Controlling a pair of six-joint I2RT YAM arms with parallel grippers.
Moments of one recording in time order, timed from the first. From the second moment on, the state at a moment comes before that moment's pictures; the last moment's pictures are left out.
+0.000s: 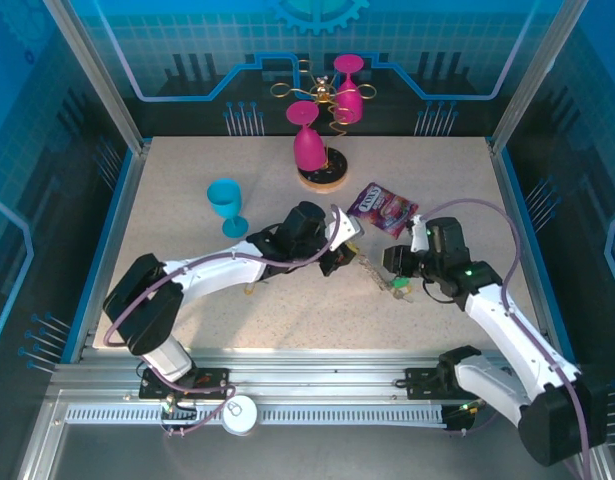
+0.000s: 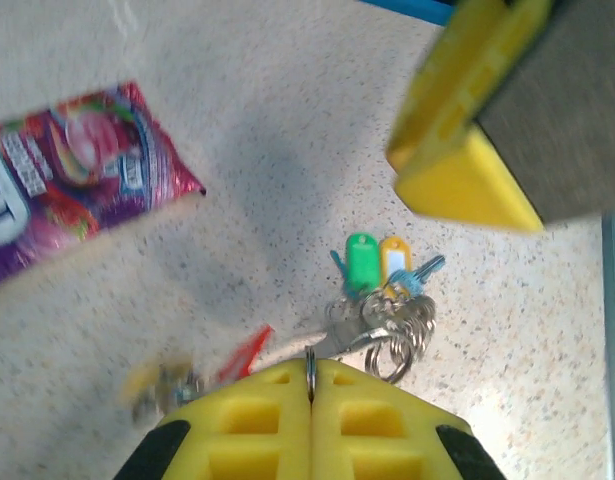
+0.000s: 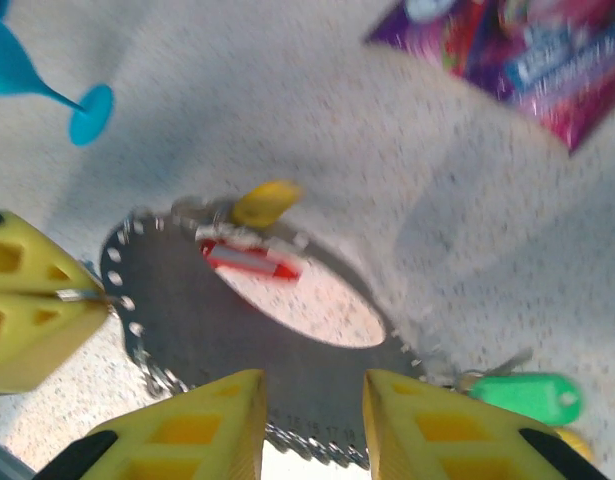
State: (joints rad) left arm -0.77 1.62 1.05 -0.01 0.37 0.18; right arm 0.28 0.92 0.68 -0.50 -0.28 0.36
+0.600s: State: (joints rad) left arm -0.58 1.47 1.02 -0.01 0.70 0.67; right arm 0.29 0.84 0.59 -0.02 -0.45 -0.02
